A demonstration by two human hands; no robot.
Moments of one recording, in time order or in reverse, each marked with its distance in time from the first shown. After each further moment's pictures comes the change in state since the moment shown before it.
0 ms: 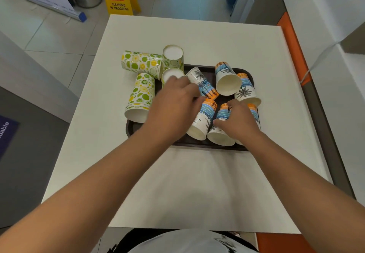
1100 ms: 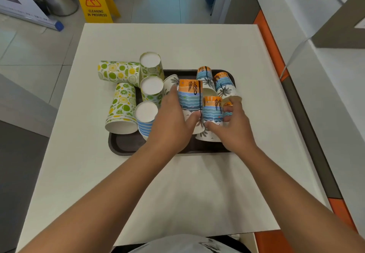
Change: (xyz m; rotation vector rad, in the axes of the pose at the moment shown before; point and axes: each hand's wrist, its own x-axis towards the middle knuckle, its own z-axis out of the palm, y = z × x) left_hand 0.002 0.017 0.045 -0.393 -0.170 -0.335; right_hand -0.023 0.023 -0.014 0.456 0.156 -0.043
